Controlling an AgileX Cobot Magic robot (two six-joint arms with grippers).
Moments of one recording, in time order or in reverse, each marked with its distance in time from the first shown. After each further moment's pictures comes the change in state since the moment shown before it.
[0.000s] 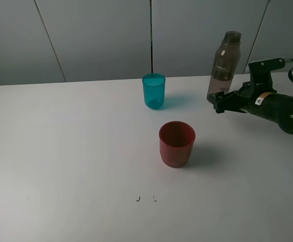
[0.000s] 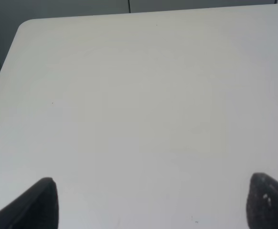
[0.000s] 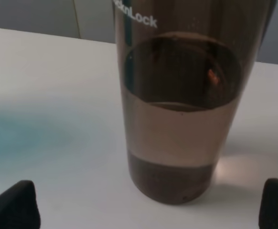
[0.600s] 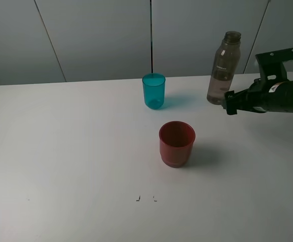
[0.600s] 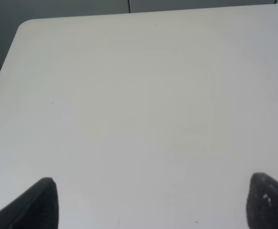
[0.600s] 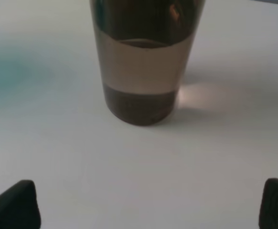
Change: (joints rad) left arm 0.000 0.000 0.000 0.000 0.000 0.000; right arm 0.061 -0.257 0.047 0.285 0.431 -0.199
